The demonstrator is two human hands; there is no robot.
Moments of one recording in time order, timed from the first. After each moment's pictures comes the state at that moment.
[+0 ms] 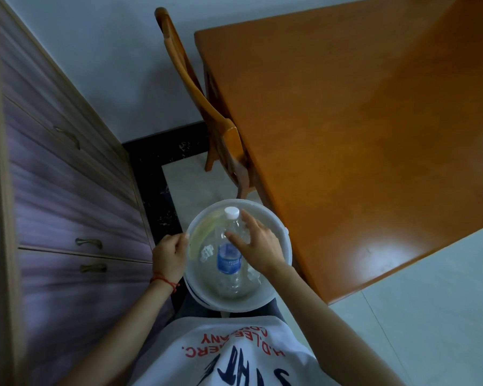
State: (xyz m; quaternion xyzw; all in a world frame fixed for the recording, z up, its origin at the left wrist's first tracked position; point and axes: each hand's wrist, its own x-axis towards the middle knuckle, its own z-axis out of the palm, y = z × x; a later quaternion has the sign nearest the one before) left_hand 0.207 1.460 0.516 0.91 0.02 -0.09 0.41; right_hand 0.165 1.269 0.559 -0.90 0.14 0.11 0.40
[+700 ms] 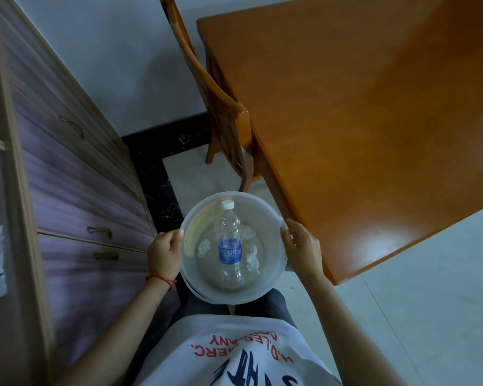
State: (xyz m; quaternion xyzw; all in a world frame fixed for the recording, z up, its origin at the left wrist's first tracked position) left_hand 0.195 1.506 0.511 0.91 0.00 -0.07 0.41; right_hand 0.108 1.250 0.541 -0.86 0.32 0.02 0.39
